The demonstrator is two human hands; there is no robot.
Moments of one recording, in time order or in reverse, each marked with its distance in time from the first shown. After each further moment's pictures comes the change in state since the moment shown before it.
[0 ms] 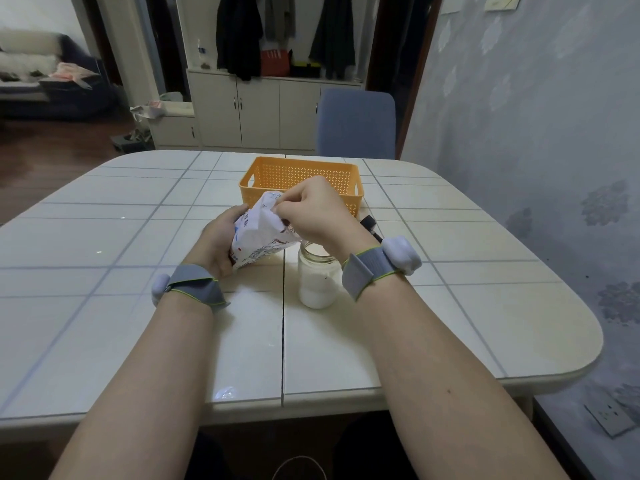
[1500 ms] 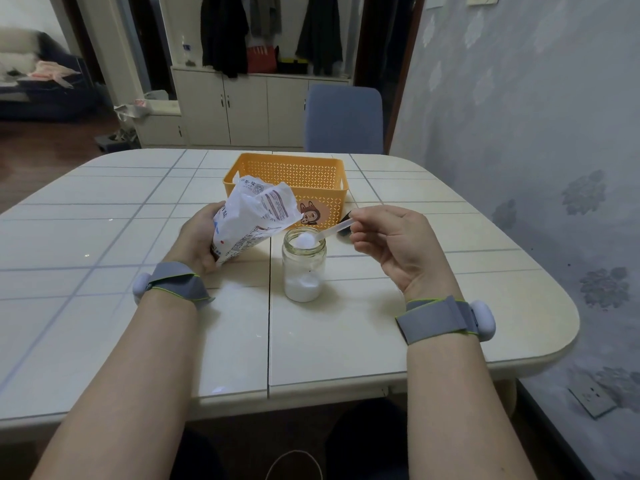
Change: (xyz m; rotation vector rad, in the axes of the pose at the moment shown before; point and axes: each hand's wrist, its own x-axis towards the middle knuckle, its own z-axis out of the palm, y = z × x) left_hand -0.030 0.009 0.013 0.089 0.166 0.054; right_hand -0.075 0.061 -0.073 0.903 0.240 0.216
